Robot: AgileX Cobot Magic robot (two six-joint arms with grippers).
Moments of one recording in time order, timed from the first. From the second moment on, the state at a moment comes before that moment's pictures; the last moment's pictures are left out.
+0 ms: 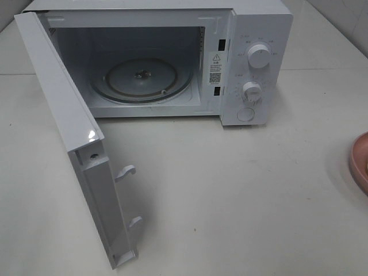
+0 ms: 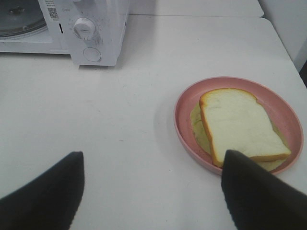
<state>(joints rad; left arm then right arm) -0.03 0.00 -0.52 -0.08 1.07 -0.01 0.10 0.00 -0.50 -0.06 1.01 0.05</state>
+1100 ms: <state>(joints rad) -0.03 0.53 -0.54 -0.08 0.77 -0.01 0.10 0.00 -0.50 -0.06 1.01 0.05</state>
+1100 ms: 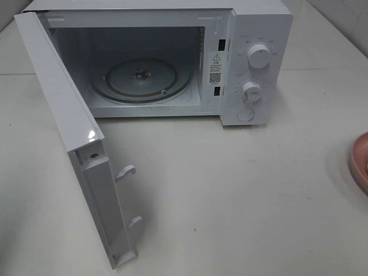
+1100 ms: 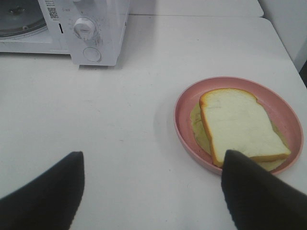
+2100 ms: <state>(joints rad) -0.03 1.02 -0.25 0.04 -0.40 -0.01 0.10 0.00 -0.50 -0.06 1.00 0.05</state>
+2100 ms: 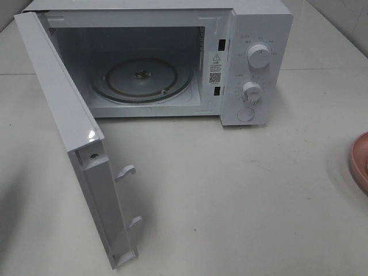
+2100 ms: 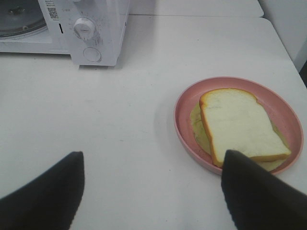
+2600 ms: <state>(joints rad) -0.03 1.32 -0.27 0.38 -0.70 -0.21 0.10 0.00 -0.50 -0.06 1.00 0.05</state>
